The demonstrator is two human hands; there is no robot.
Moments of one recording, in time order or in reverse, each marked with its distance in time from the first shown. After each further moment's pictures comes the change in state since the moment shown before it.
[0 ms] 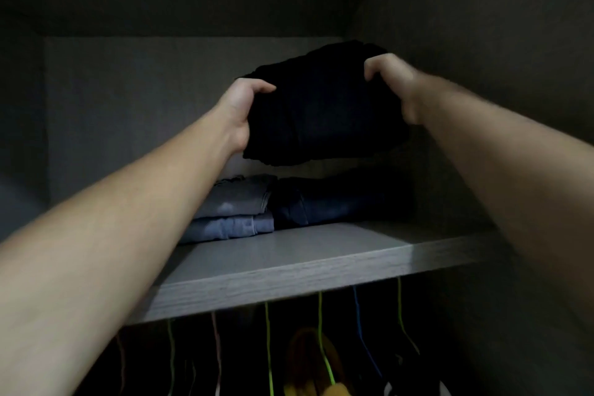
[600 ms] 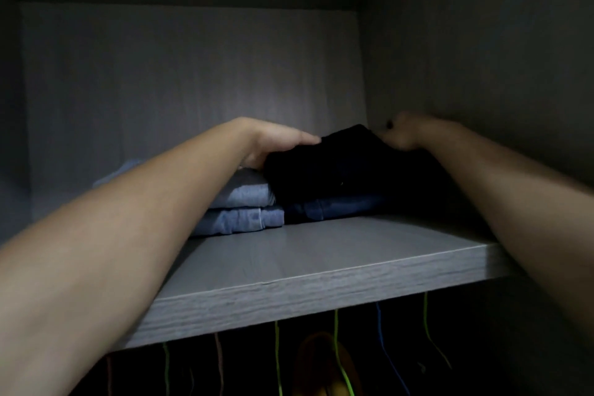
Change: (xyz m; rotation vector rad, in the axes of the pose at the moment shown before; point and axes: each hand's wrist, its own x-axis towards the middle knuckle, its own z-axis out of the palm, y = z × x) left_hand 0.043 -0.055 -0.007 0.803 -0.302 -0.337; right_hand 0.066 0.088 0.021 -1.048 0.019 -0.004
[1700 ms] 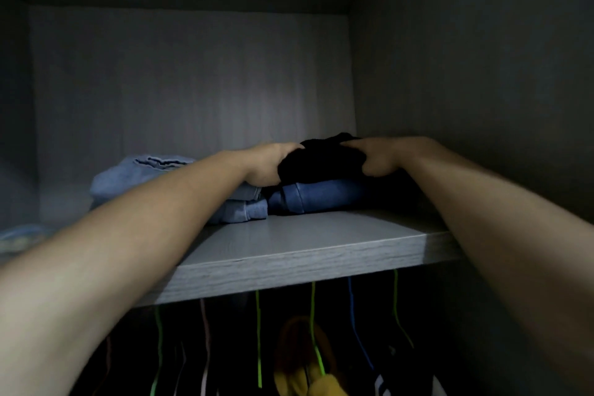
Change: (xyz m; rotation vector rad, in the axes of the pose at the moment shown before) left_hand 0.013 -0.028 0.024 0.784 0.201 0.391; right_hand -0.022 0.010 0.014 -0.198 -0.300 -0.263
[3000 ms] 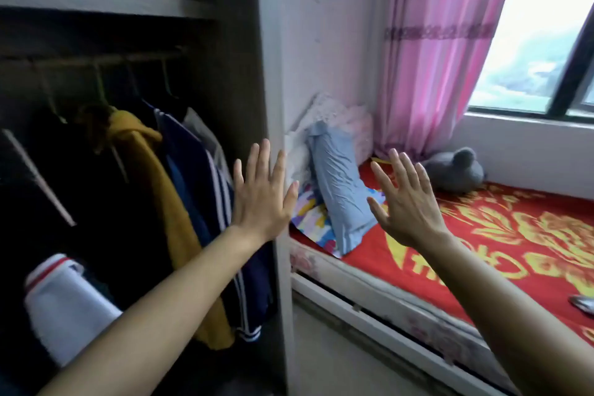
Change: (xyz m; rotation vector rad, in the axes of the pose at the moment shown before) left_hand -0.388 0.340 0.252 -0.331 0.314 0.346; right_hand -0.676 0.004 0.251 -0.504 0.270 0.658
